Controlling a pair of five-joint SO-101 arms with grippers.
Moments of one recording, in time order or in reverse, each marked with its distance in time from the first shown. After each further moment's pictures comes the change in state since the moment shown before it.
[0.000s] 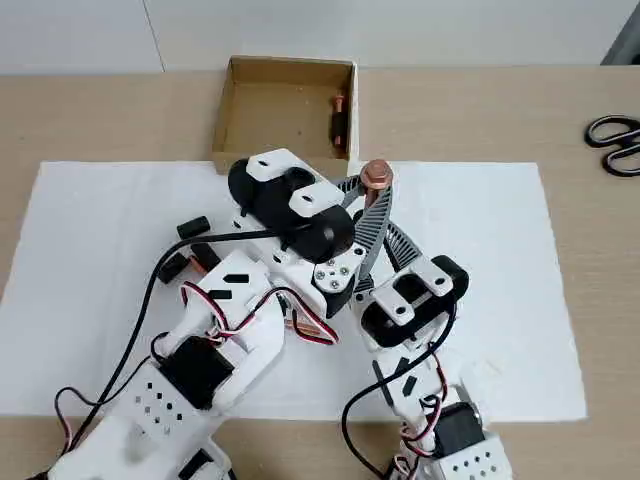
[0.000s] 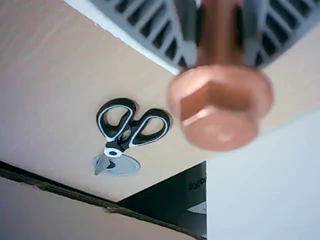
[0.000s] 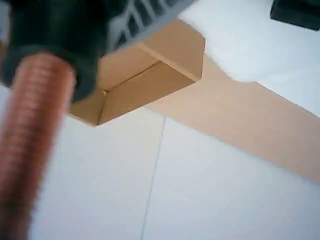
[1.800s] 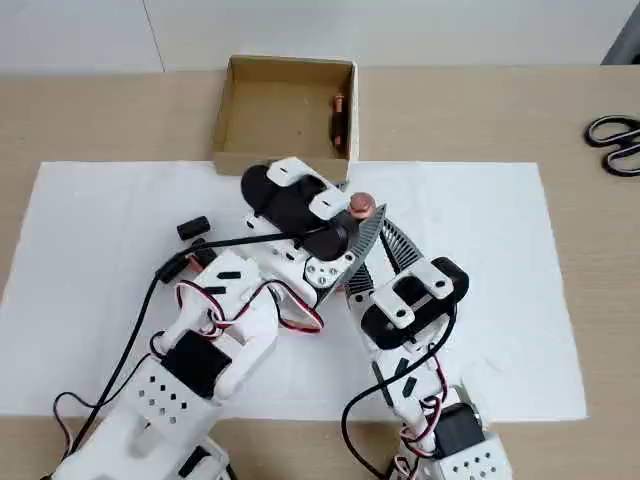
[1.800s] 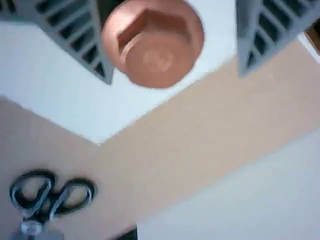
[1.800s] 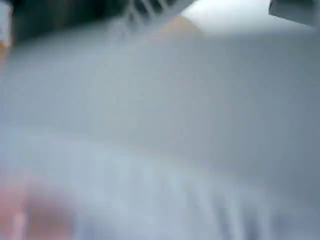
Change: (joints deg) left arm -5.8 -0.4 3.7 0.8 -8.2; right arm -0.1 -0.1 0.0 -0.1 0.1
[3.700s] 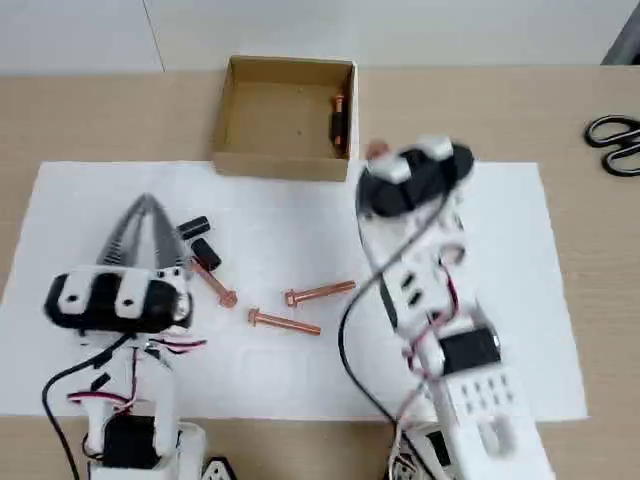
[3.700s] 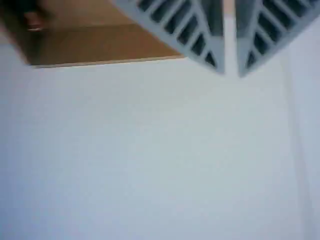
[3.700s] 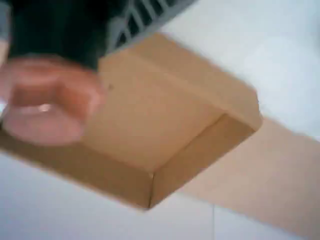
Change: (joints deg) left arm -38.3 -50.1 34.0 -1.4 -0.1; right arm 6.7 51.7 -43.6 9.5 -0.5
